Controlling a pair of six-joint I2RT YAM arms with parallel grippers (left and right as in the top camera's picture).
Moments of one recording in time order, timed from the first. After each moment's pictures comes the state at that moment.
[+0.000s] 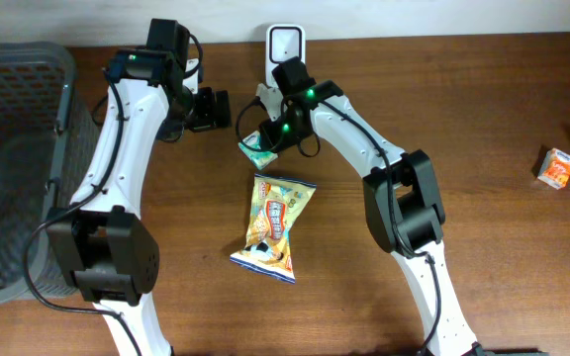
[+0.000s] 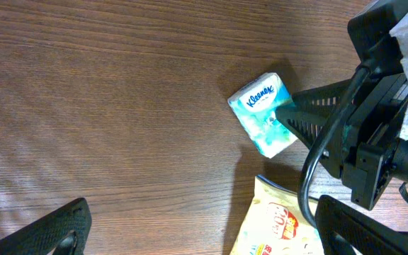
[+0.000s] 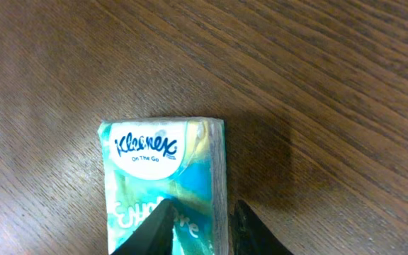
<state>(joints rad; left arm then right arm) -0.13 2.05 1.98 -1.23 0.12 -0.23 0.46 2.51 2.14 -0.83 -0.40 -0.03</state>
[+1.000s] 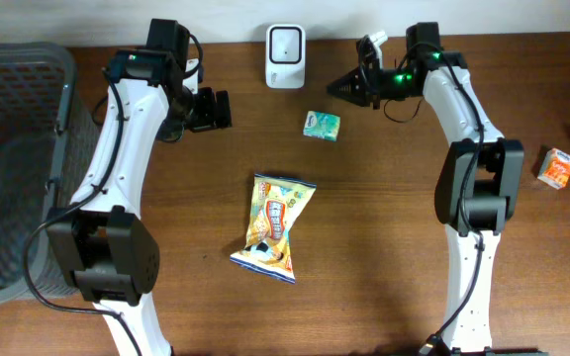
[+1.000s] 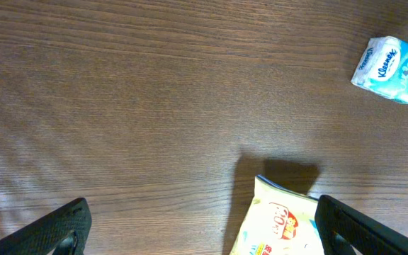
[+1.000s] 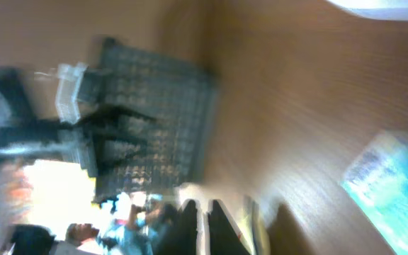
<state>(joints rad) -0.13 2.05 1.98 -1.23 0.12 -0.23 0.01 2.51 2.19 -0.92 -1.33 0.14</state>
